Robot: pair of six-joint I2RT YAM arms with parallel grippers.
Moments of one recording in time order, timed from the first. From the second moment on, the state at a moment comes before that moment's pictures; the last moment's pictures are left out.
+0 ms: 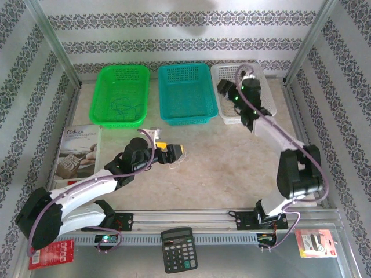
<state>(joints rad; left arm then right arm) -0.68 1.08 0.52 0.20 0.11 -0.66 0.23 1.55 1.10 0.17 -0.13 0.63</state>
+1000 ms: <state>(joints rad) -0.44 0.93 0.63 -0.12 0.01 -0.71 0.70 1.72 0.85 0.08 -0.23 0.43</state>
